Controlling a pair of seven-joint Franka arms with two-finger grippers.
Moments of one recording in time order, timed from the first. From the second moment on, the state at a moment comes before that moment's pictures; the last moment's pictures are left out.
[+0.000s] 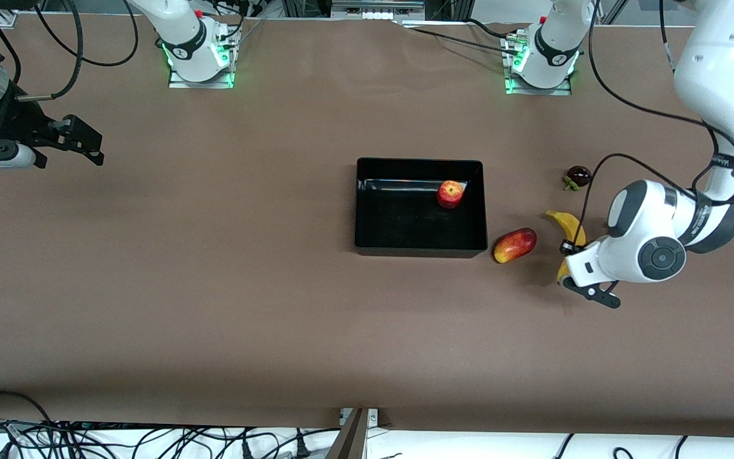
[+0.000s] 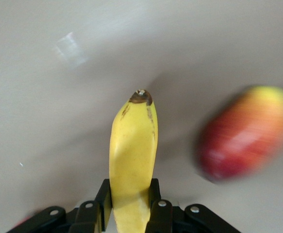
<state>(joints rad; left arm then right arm) 0.35 0.65 -0.57 -1.56 0.36 1.80 0.11 0.15 -0.02 -0.05 -1.65 -0.01 1.69 0.03</state>
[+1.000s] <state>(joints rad) -0.07 0.83 -0.66 -1.50 0.25 1.95 -0.47 0.15 -0.01 -0.05 -1.65 -0.01 1.70 0.03</state>
